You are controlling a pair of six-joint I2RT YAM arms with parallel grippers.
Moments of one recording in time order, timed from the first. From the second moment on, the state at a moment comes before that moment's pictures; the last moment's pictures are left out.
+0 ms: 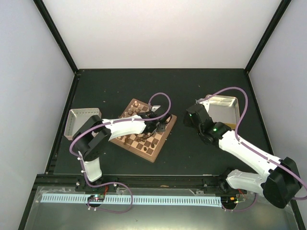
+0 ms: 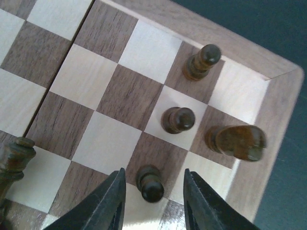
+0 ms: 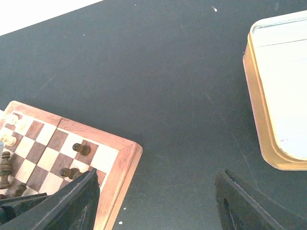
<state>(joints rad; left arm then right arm) -0.87 1.83 1.15 -0.43 -0.31 -0.82 0.68 1.14 0.79 -0.39 0.42 0.70</state>
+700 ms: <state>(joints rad) -0.74 1.45 1.03 -0.49 -0.21 -0.72 0.68 1.20 0.83 -0.32 0.18 0.59</state>
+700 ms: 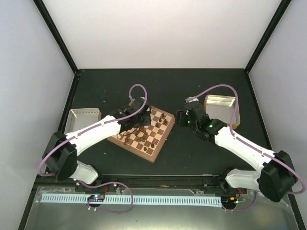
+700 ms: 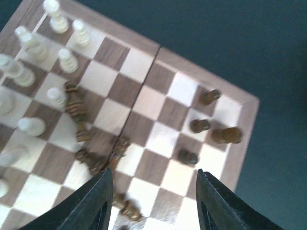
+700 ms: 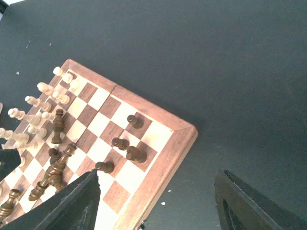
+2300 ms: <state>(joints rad) -0.61 1.64 1.03 -0.75 -0.01 -0.49 0.68 1.21 0.84 -0.28 0.10 0.58</state>
